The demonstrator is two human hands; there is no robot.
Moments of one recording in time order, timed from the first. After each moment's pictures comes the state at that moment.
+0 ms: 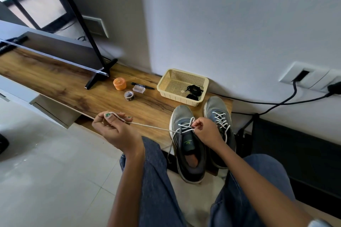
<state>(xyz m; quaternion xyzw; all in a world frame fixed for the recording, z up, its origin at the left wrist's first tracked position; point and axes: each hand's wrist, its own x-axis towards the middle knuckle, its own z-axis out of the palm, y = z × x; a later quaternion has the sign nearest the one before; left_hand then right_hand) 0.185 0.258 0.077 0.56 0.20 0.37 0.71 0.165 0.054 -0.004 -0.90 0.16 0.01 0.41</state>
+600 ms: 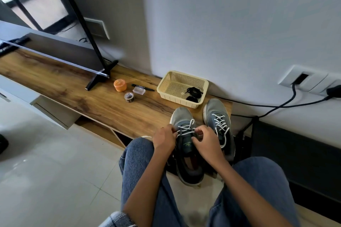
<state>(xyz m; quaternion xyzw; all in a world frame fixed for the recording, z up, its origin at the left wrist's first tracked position) 0.198 0.205 -0.010 0.96 -0.03 -0.17 0.24 0.134 0.067 -0.014 -0.91 0.16 -0.06 0.38</state>
